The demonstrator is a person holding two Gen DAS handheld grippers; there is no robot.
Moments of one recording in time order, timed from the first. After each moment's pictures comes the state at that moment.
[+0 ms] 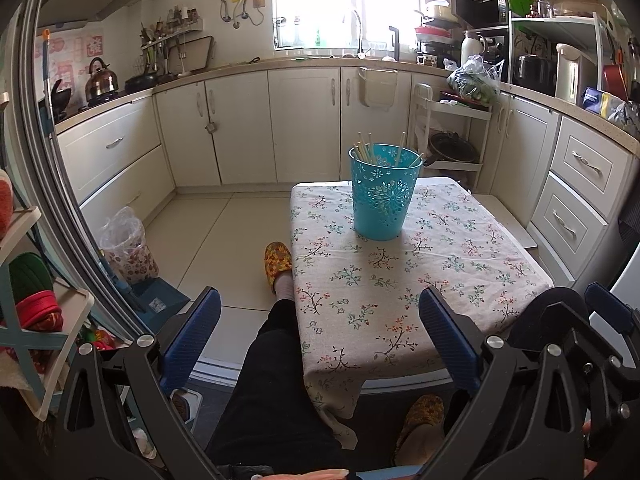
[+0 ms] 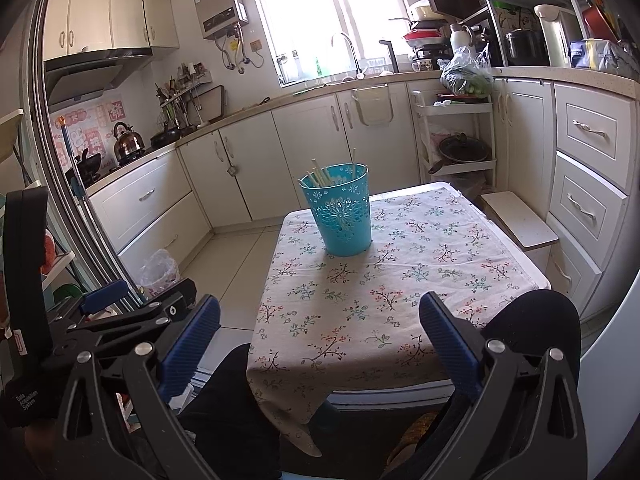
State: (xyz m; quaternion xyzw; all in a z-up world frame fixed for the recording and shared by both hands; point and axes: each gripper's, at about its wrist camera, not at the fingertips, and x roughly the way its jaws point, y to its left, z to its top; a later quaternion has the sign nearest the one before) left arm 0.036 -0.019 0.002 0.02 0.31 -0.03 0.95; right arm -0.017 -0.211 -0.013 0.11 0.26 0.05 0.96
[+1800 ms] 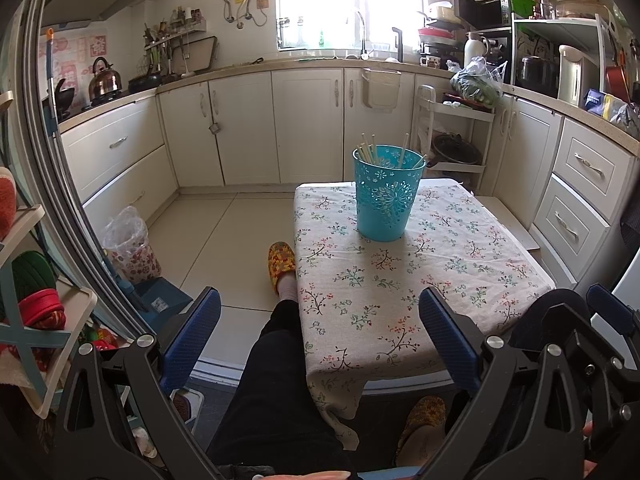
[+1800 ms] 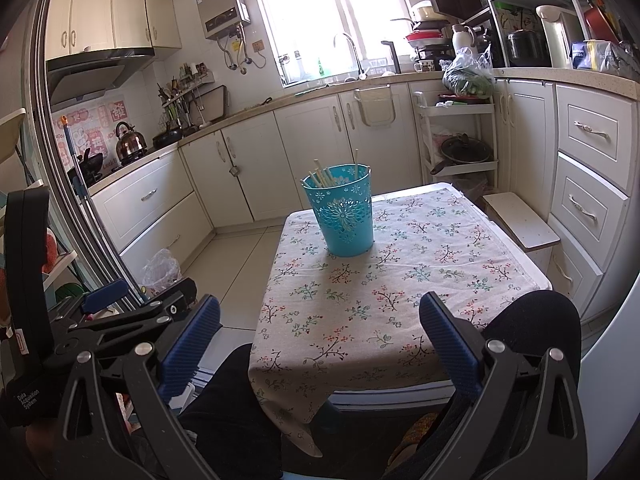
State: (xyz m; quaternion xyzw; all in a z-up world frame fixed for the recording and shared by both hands) left arm 0.035 -0.021 0.003 0.01 0.30 -0.02 0.95; right arm -0.019 -0.206 -0.012 0.11 0.26 0.05 0.96
